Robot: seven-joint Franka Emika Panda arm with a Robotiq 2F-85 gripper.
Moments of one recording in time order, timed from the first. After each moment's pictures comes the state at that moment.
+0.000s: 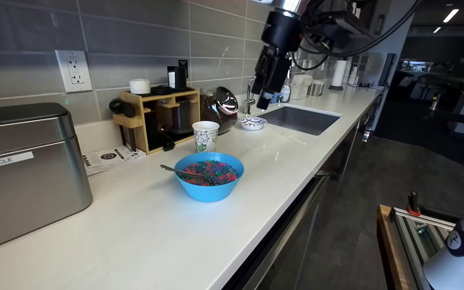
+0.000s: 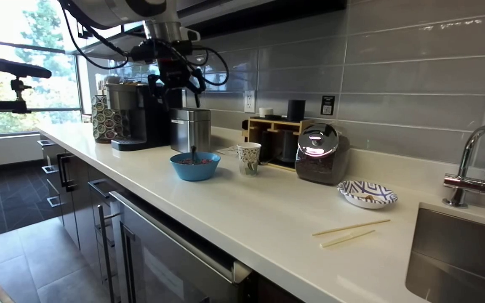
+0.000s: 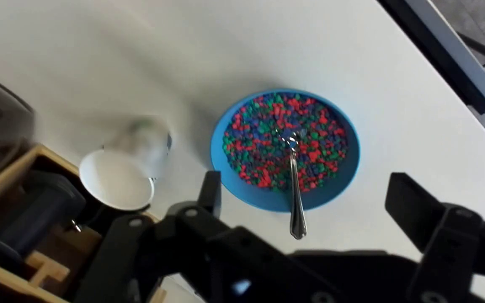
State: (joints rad) arm 0.15 -0.44 -0.06 -2.43 -0.11 2.28 -0.39
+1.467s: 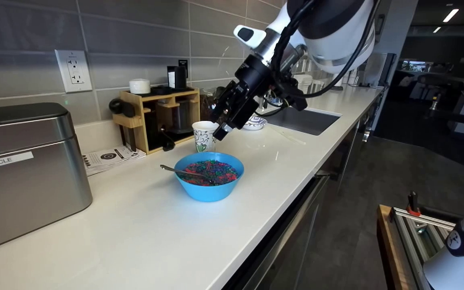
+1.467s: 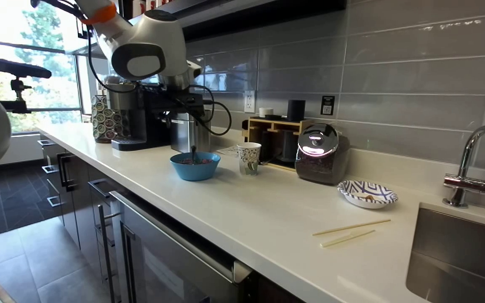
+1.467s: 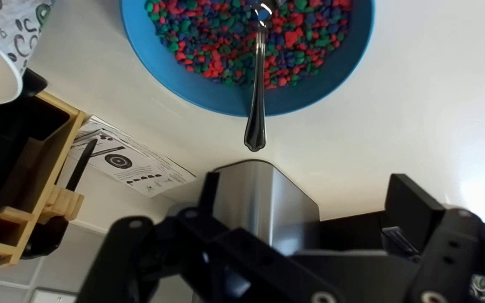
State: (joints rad) arm 0.49 -0.24 -0.30 -2.54 0.67 2.87 -1.15
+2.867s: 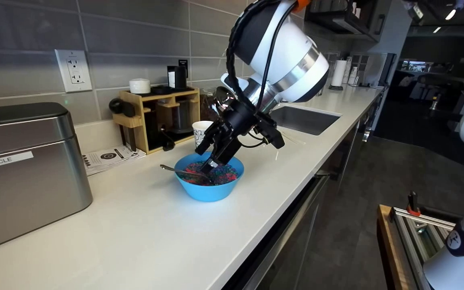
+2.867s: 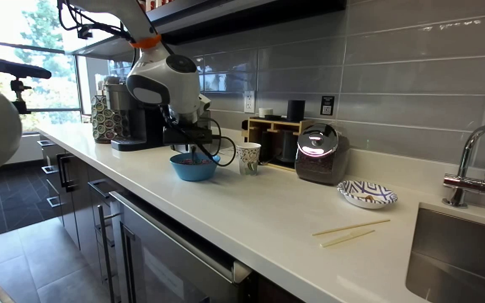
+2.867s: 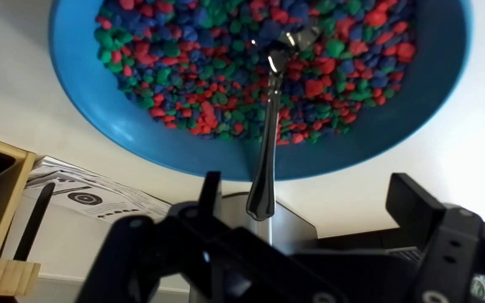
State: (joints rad) arm 0.69 0.05 -0.52 -2.38 1.37 2.78 -1.81
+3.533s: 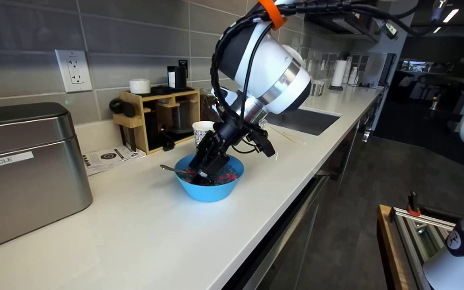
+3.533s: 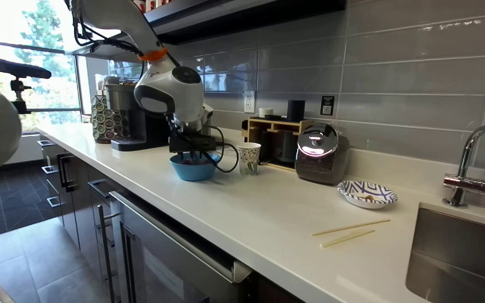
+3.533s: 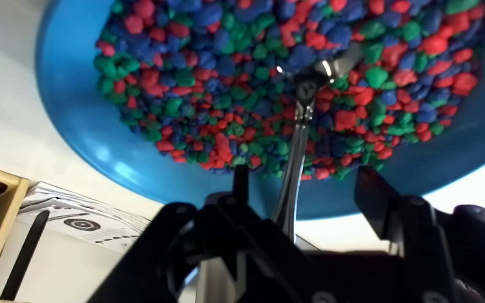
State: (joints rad) arm 0.68 0.17 -0.52 -2.30 1.42 2.75 -1.84
